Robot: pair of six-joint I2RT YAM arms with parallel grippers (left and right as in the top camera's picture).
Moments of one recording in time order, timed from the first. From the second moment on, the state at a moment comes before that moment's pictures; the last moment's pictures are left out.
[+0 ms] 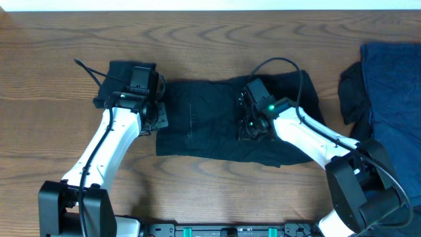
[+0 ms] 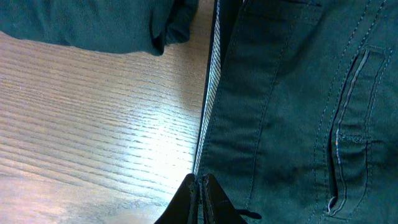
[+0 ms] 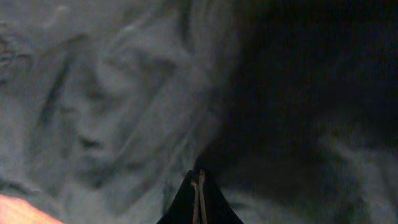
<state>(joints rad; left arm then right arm) -0.17 1.54 1.05 -0.84 -0.06 -0.36 0.53 1.77 1.03 -0.56 -0.22 0.51</state>
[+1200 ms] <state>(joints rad) -0.17 1.54 1.05 -0.84 -0.06 -0.36 0.52 1.75 1.06 -0.77 -0.35 0.50</state>
